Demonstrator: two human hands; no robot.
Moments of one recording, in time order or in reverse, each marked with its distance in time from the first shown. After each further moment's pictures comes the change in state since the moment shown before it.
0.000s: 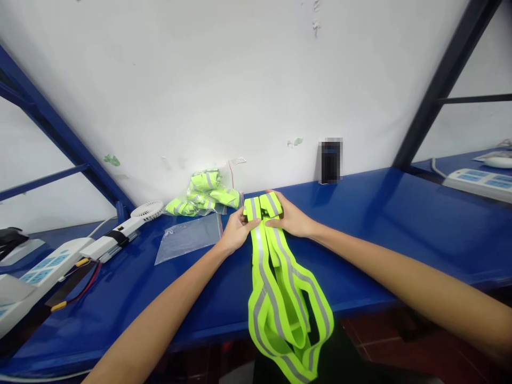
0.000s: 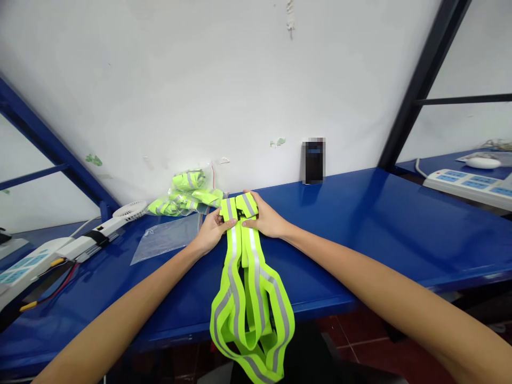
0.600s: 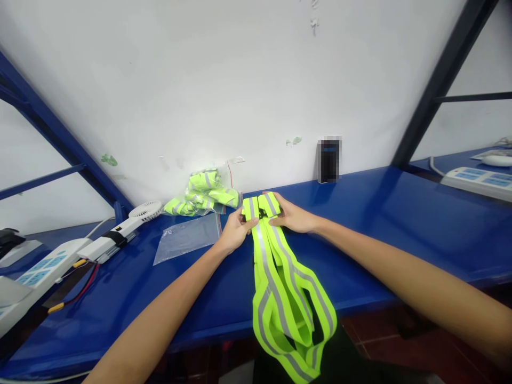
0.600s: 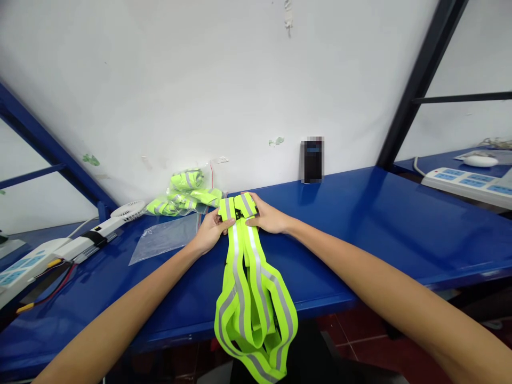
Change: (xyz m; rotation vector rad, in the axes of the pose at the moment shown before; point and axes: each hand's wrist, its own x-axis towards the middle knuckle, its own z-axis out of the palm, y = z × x) left_hand 0.000 0.003 0.003 0.055 0.028 0.004; right_hand 0.001 -0.004 -0.012 0.099 -0.172 0.097
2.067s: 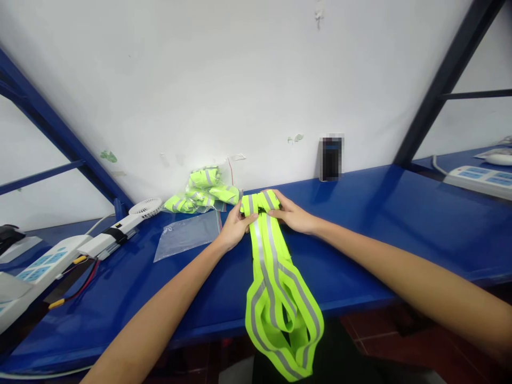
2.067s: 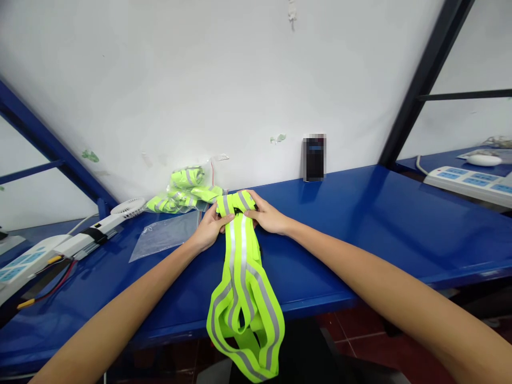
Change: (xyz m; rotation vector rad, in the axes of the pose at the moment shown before) left_hand 0.000 0.000 0.000 -0.099 0.007 -0.014; right_hand 0.001 0.002 0.013 0.154 0.092 -0.045
